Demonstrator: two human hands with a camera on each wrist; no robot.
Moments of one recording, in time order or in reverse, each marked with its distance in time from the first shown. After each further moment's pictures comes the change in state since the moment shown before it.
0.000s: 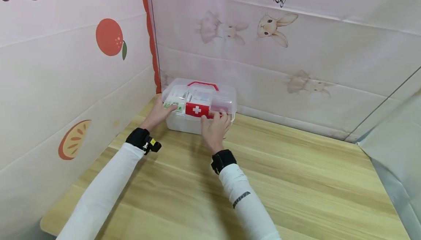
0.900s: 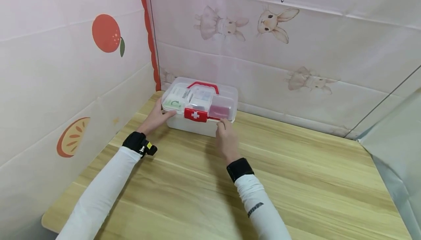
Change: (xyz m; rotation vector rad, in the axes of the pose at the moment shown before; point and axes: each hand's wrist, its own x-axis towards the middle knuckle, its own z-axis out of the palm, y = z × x) left_hand -0.009 -0.029 0.001 -0.112 -0.121 0.129; right_hand -0.018 0.051 -0.036 -0.364 0.094 -0.655
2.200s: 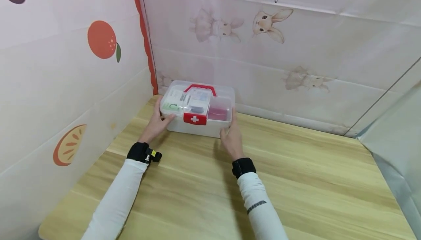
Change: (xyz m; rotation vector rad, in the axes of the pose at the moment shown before) left_hand -0.008 -0.007 0.015 -0.030 0.101 0.079; right_hand 0.002 0.039 0.003 0.530 -0.229 0.555
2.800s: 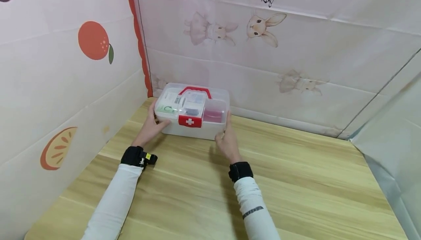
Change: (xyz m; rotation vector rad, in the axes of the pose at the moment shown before) left_hand -0.013 0.024 -0.004 -0.084 -0.075 -0.001; right_hand -0.005 -0.001 -0.009 0.074 -0.125 0.035
